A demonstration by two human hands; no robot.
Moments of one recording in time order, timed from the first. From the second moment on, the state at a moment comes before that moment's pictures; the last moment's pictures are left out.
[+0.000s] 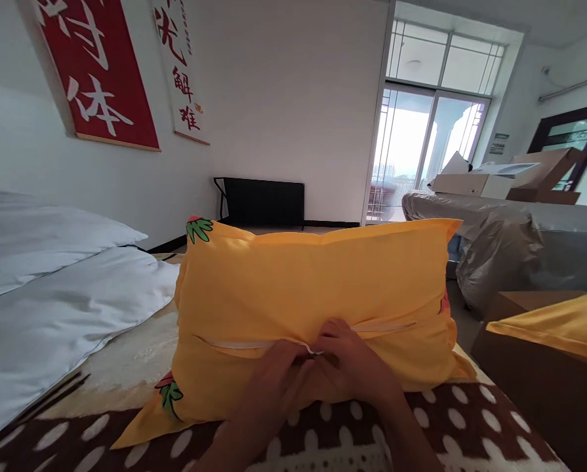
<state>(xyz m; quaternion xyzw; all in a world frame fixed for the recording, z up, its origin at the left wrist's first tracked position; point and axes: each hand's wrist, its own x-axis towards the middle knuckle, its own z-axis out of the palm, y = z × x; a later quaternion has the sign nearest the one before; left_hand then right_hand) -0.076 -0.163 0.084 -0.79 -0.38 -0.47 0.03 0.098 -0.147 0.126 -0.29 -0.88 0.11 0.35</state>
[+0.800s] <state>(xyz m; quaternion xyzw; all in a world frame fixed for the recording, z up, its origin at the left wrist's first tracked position) -0.082 -0.166 0.090 -0.81 -0.39 -0.42 0.13 0.093 -0.142 0.120 -0.29 -0.87 0.08 0.39</state>
